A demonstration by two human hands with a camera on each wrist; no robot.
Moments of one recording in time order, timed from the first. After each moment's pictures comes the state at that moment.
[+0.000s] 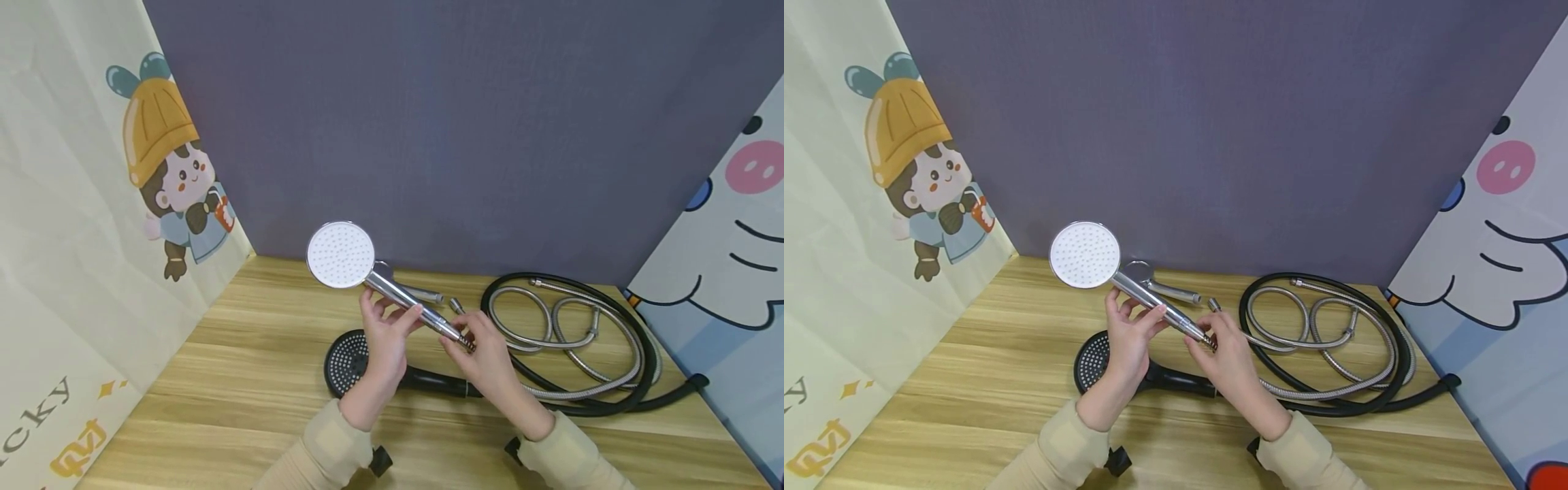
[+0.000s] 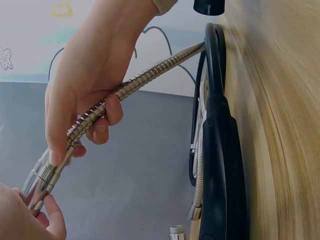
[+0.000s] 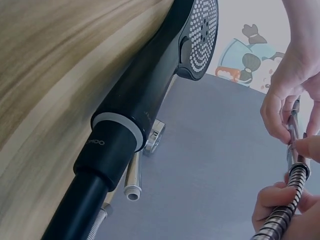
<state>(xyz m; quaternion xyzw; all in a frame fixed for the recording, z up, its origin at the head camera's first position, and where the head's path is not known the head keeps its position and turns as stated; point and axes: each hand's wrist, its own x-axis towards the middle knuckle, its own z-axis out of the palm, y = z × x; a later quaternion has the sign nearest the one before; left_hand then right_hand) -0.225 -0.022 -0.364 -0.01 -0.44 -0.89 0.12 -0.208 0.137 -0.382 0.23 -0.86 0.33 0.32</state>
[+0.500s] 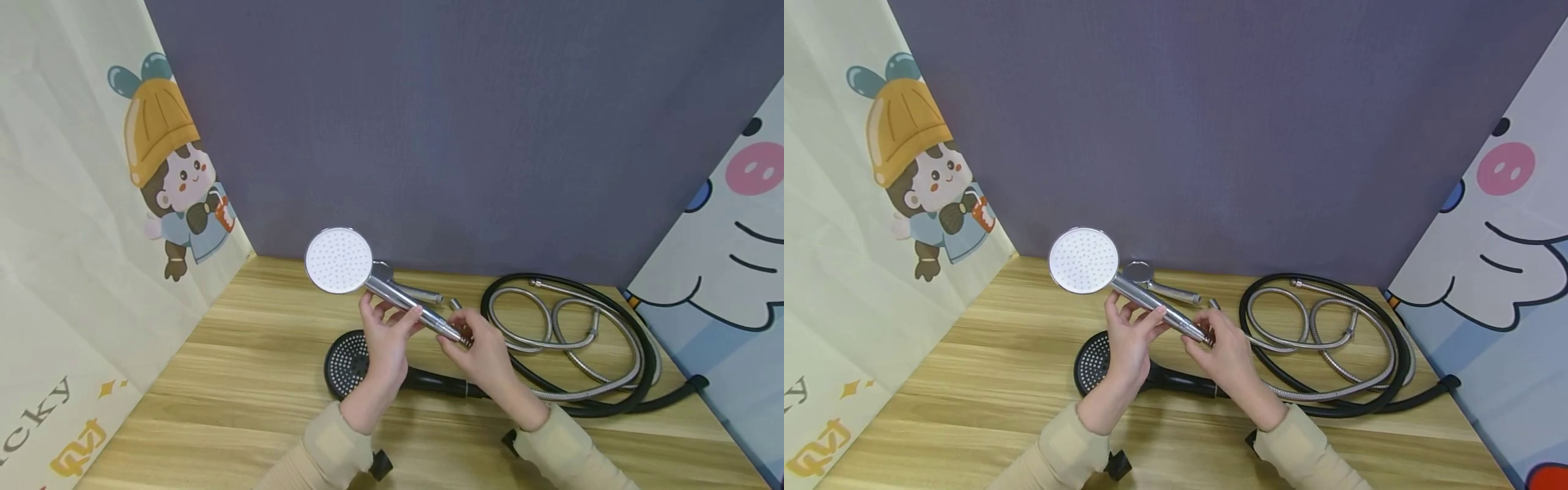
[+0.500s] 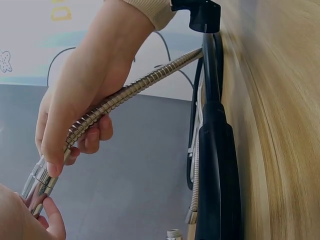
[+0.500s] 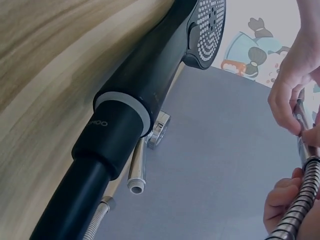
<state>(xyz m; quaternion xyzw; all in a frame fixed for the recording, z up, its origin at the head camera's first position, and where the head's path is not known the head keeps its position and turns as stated) -0.222 -0.021 -0.365 0.01 -0.44 -0.89 0.11 -0.218 0.139 -0.383 0.24 -0.86 0.32 0.32</state>
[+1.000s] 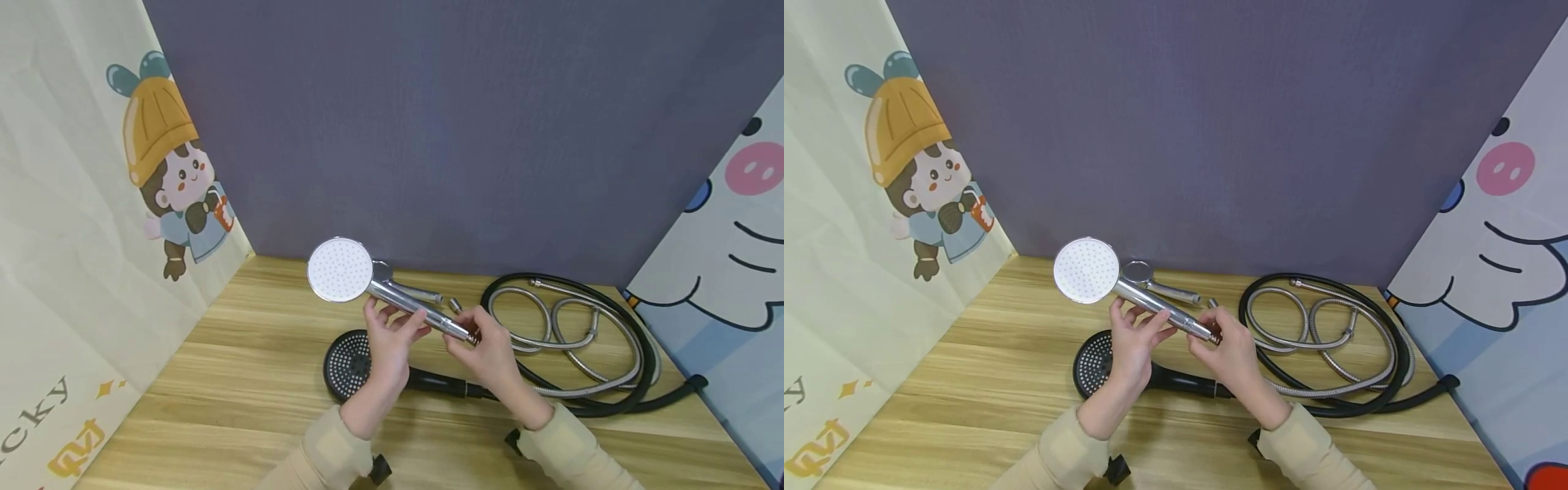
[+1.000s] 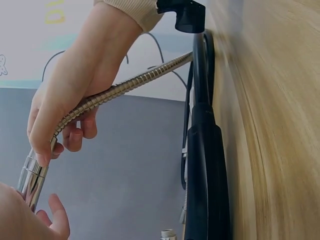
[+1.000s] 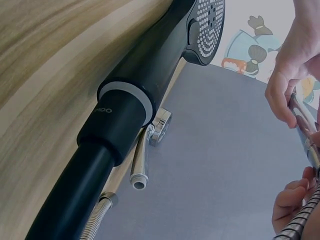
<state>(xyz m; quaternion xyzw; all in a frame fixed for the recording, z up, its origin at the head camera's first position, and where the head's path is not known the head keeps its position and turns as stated) -0.218 -0.017 -0.370 0.00 -0.44 -0.89 0.10 -0.216 0.145 -0.378 0.25 -0.84 0.37 0.33</state>
